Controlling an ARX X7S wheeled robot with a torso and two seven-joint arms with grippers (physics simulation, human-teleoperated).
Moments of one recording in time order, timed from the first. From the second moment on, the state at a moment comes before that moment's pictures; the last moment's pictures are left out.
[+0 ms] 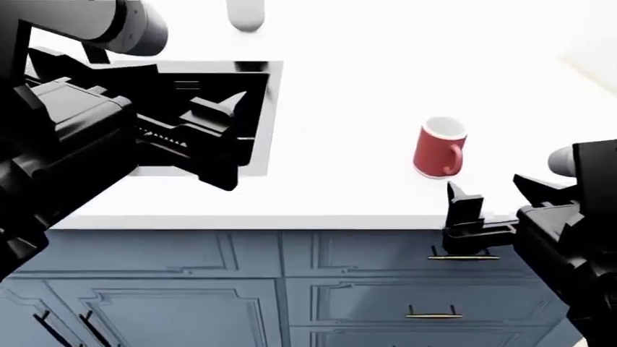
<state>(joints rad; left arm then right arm) -1.33 -0.62 0.21 0.45 -2.24 -1.27 -1.32 0.63 0.68 0.26 -0.62 1.66 1.40 0.88</state>
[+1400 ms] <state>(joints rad) -1.29 -0.75 0.21 0.49 -2.30 -1.23 -1.24 0.79 0.65 -0.15 -0.22 0.98 1.13 0.31</state>
